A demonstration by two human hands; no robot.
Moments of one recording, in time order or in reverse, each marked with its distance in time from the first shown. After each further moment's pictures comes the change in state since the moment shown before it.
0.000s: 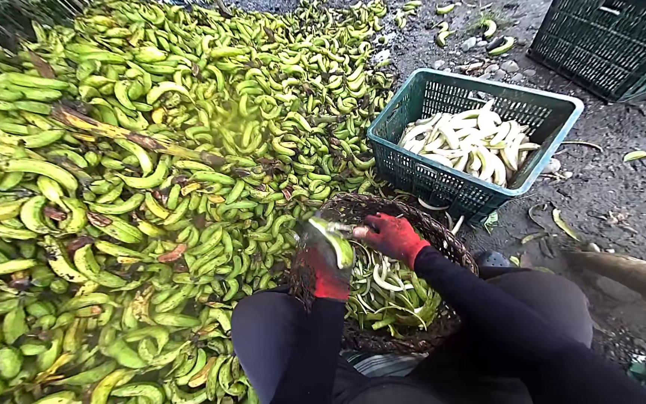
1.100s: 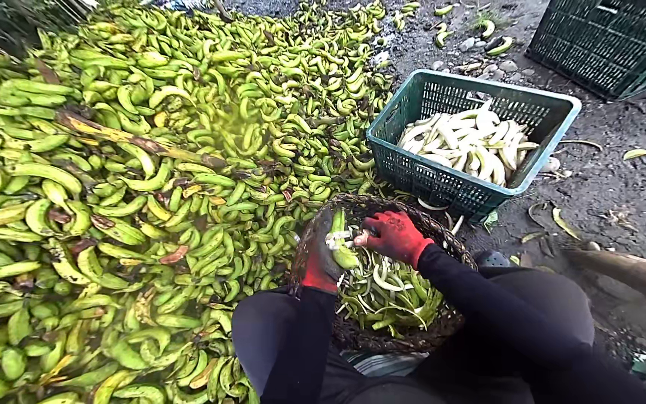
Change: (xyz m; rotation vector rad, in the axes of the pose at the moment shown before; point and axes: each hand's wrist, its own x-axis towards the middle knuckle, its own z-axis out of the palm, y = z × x) left_hand 0.008 0.024 -0.004 0.232 -0.133 -0.229; right_hand -0.004 0.005 -0.005 -0.157 0.023 -0.121
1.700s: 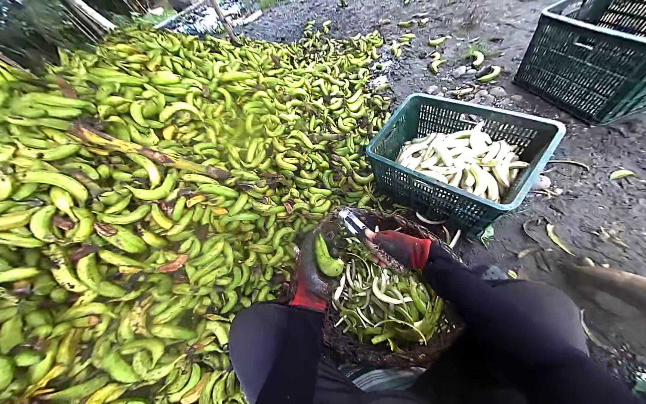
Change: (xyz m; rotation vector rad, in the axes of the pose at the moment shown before) left_hand 0.004 -0.003 -0.031 -0.332 0.018 -0.049; right_hand -0.003 0.004 -0.008 1.052 -0.375 0.265
